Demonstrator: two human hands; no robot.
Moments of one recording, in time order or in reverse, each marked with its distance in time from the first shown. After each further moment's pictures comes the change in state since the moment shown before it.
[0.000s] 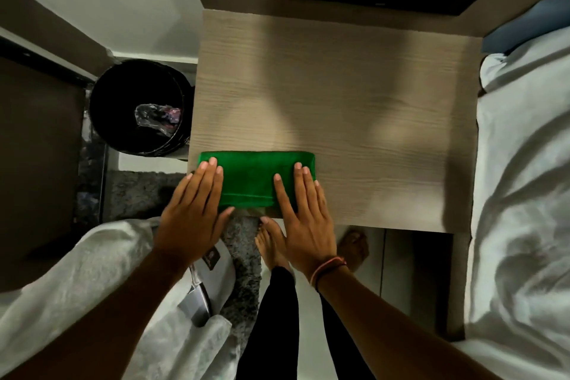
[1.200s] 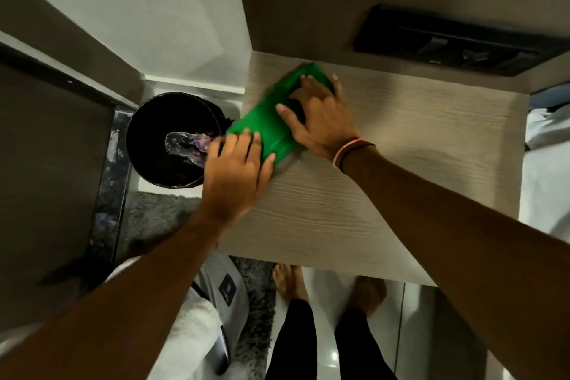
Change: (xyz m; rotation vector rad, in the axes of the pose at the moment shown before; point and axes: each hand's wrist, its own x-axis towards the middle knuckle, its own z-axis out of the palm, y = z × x) left_hand 0.127 -0.050 -0.043 -0.122 0.201 -0.148; right_hand 0.259 -0.016 -0.097 0.054 -0.053 -0.121
